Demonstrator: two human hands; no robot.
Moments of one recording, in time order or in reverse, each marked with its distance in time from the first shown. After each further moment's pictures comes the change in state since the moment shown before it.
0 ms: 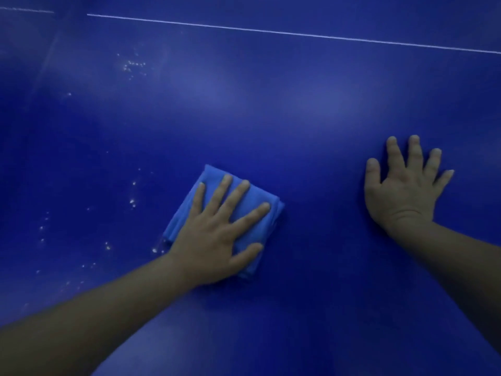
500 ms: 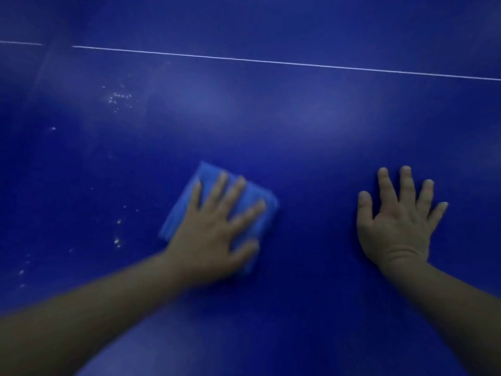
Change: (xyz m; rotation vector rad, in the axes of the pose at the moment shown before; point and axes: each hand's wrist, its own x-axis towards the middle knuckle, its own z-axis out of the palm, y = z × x) left_hand 0.064 -0.029 -0.002 -0.011 0.023 0.005; right_hand -0.001 -0.004 -0.005 0.005 -0.039 0.018
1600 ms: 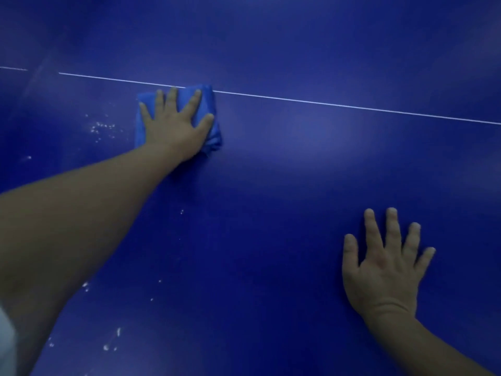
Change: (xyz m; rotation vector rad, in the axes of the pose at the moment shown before) left_hand 0.201 -0.139 -0.027 0.018 -0.060 -0.673; right_hand -0.002 -0.006 -0.006 0.004 -0.039 0.006
